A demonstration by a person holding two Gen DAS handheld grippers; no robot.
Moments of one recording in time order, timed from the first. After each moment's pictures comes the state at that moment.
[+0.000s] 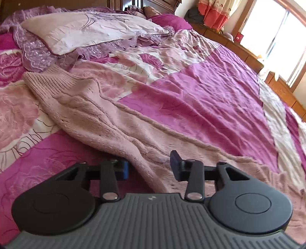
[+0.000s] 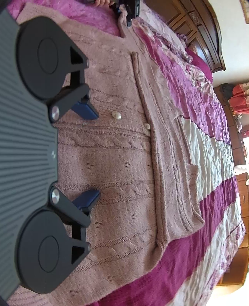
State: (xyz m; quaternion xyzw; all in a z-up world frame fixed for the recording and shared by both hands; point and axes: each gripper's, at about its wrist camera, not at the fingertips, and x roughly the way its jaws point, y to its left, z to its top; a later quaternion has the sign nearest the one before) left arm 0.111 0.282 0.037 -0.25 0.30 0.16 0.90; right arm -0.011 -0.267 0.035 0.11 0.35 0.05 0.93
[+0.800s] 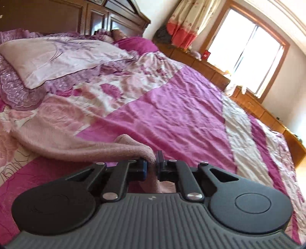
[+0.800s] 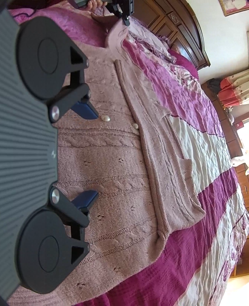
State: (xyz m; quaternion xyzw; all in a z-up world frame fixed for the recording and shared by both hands) left arm 0.094 0.248 0.100 -0.25 0.21 0.08 0.94; right arm -0.020 -0.286 0.049 0.17 0.34 0.05 0.92
